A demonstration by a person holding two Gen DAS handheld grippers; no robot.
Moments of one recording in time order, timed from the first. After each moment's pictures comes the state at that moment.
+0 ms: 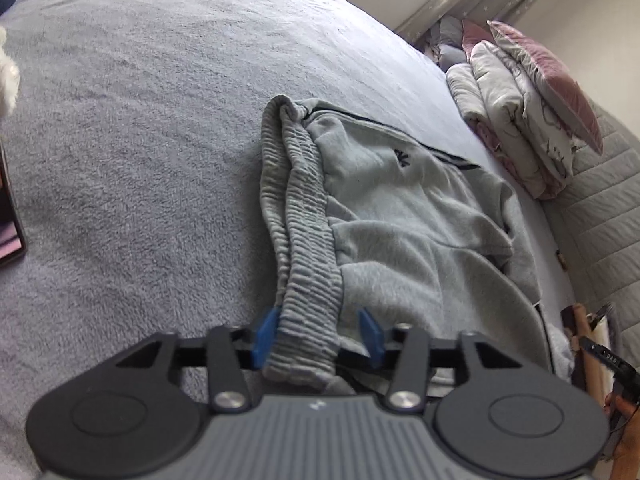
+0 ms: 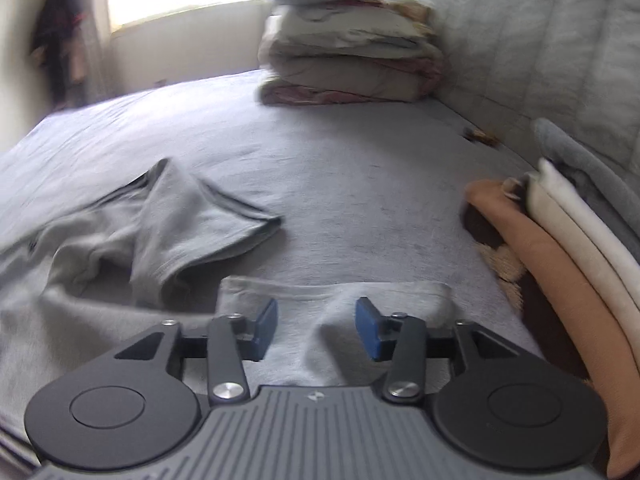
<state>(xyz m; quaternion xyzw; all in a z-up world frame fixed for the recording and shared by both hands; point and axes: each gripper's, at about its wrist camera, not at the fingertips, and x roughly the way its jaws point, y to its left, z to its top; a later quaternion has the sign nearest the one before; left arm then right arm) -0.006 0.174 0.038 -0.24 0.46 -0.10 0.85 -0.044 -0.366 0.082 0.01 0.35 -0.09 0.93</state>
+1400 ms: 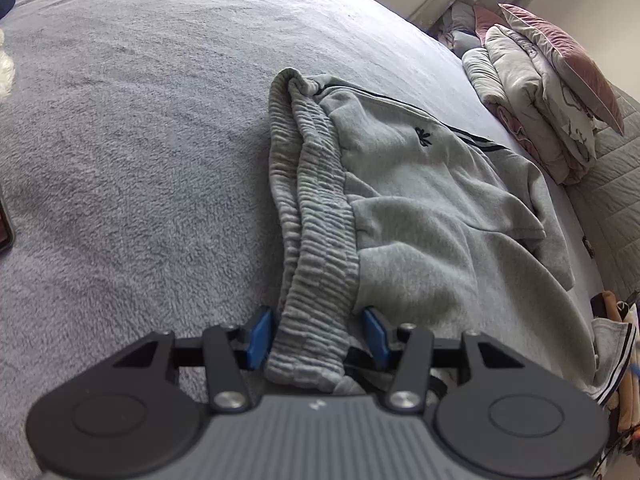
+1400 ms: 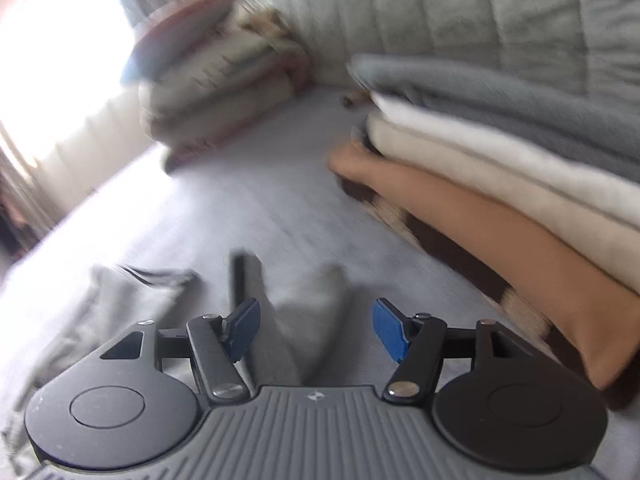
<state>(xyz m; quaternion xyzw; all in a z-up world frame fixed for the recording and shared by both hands) -0.004 0.165 0.020 -0.22 0.46 -0.08 0.86 -0.117 -0.473 0.083 0.26 0.25 -0.20 0.91</state>
